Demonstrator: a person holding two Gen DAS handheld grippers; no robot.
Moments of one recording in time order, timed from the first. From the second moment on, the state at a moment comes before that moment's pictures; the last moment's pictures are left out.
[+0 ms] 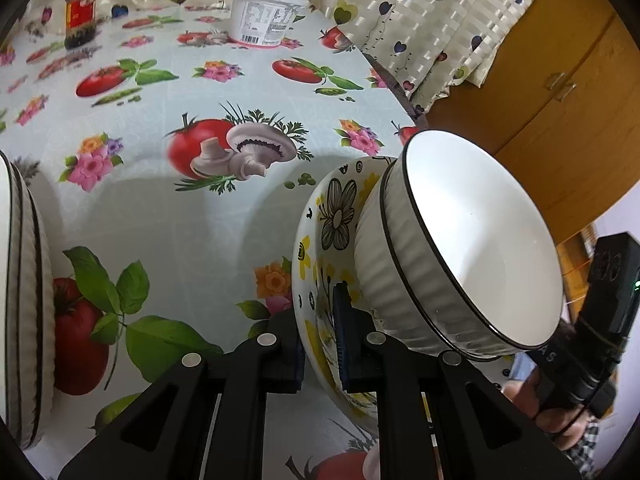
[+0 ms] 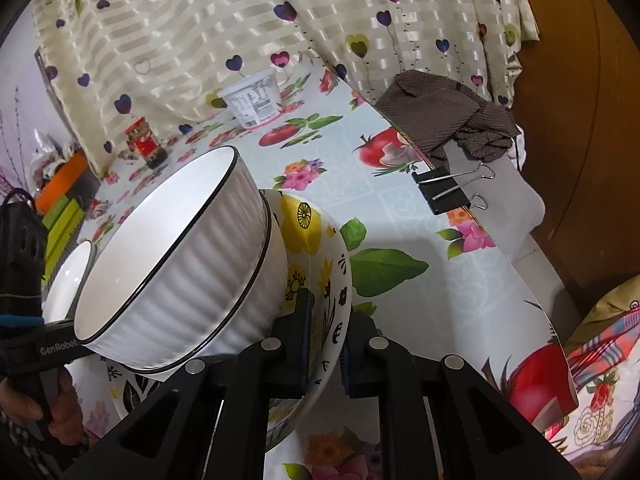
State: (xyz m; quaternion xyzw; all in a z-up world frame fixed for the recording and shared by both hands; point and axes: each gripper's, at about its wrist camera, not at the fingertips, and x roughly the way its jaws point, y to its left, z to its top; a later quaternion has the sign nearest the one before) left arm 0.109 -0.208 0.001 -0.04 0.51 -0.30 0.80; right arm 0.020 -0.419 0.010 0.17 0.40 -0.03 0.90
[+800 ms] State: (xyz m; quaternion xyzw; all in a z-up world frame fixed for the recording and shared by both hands) left arm 0.103 -0.203 0.012 -0.05 0.49 -0.30 0.81; right arm 0.015 -0.414 0.023 0.18 0.37 -0.04 0.91
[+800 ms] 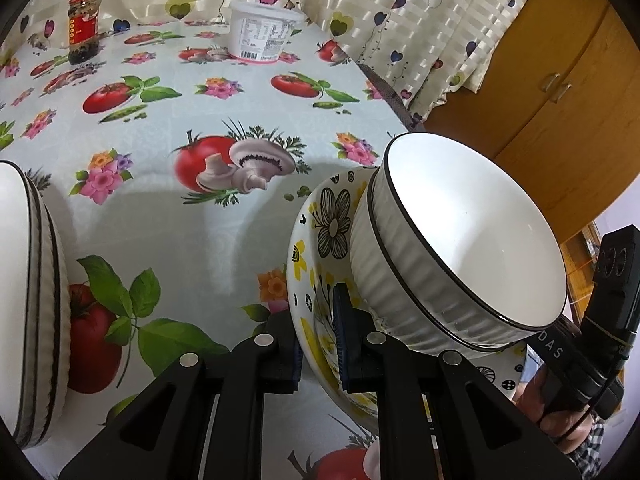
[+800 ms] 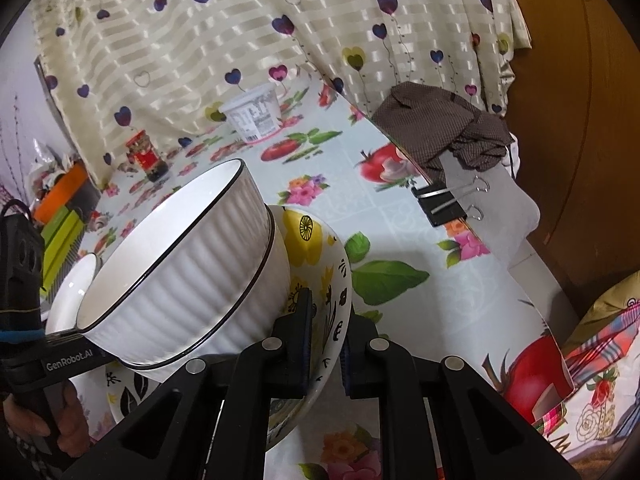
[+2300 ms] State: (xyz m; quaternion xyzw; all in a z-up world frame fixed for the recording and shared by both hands) left arm 0.112 -0.019 0.084 -0.11 0.43 -0.17 0.88; right arm 0.097 -0.245 0.092 0.12 0.35 0.12 0.92
